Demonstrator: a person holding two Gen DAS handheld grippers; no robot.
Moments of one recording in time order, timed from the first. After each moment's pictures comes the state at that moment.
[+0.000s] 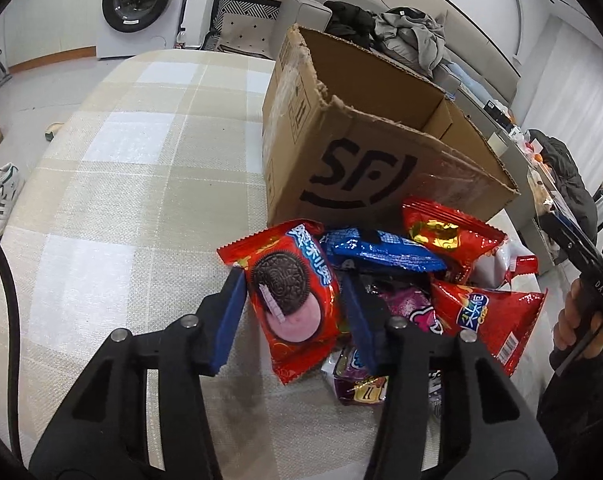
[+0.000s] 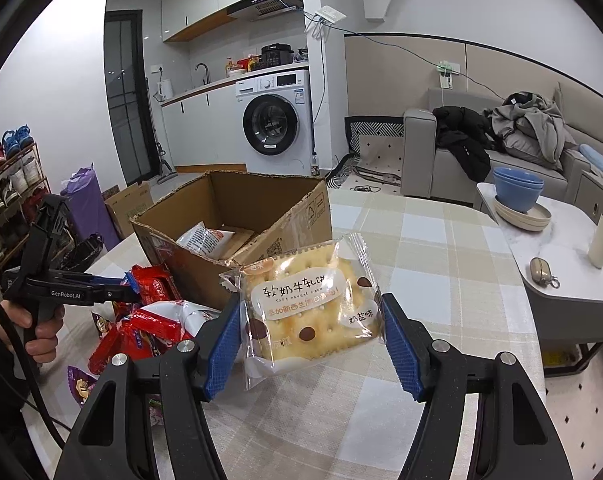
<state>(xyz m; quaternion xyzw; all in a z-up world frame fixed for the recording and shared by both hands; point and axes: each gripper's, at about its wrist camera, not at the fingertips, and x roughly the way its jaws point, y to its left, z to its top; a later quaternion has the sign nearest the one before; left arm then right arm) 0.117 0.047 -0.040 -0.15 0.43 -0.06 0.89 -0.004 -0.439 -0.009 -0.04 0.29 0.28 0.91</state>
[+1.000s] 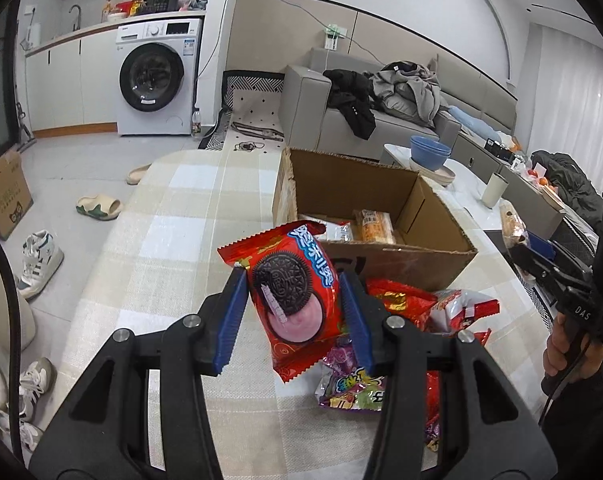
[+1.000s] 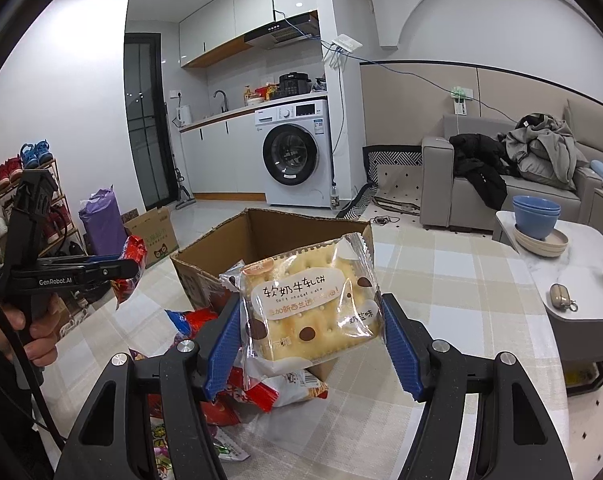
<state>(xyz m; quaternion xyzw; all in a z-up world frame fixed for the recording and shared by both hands) 0.049 0.043 0.066 -0.10 0.31 -0.02 0.95 -0.019 -0.412 0.014 -0.02 0.24 0.31 0.92</state>
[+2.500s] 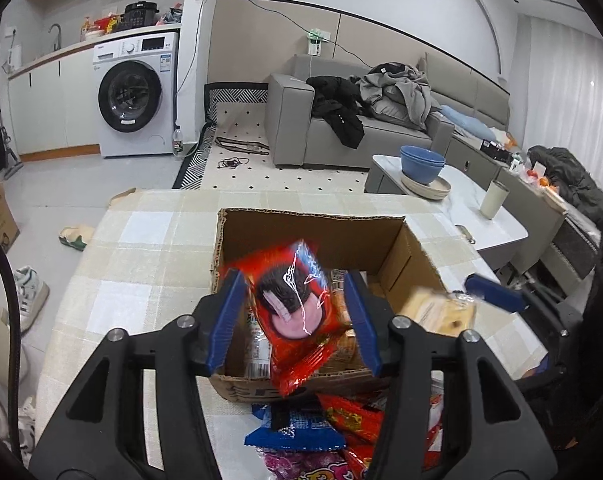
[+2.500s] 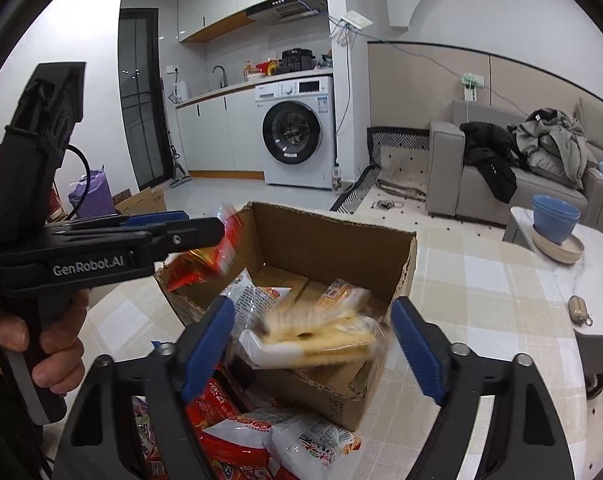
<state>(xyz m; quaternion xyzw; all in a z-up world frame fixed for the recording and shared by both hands) 0.164 -0.021 0.102 -0.07 0.31 -0.03 0.95 0.022 -0.340 0.014 -0.05 0.27 0.31 0.91</state>
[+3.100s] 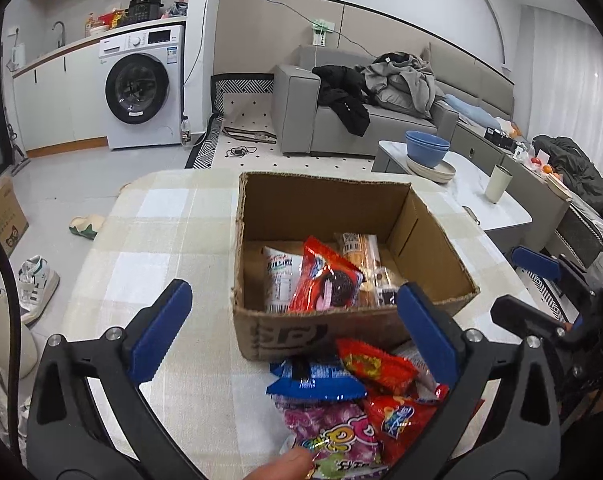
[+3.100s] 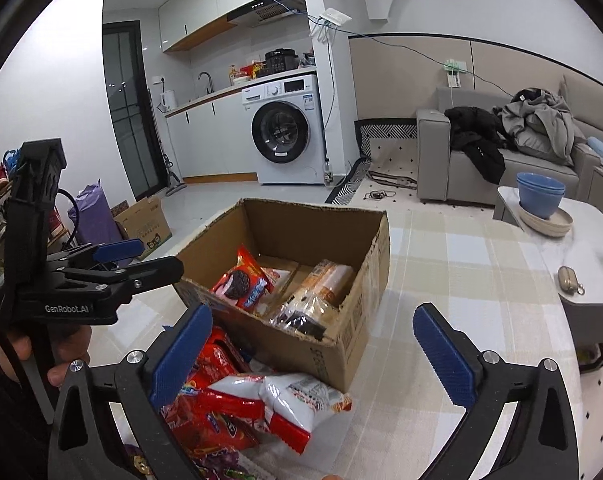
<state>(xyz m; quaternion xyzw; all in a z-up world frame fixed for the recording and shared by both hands) 0.130 -0.005 0.079 -0.06 0.32 -0.02 0.94 0.003 -0.377 0.020 -0.01 0.29 0.29 0.91</state>
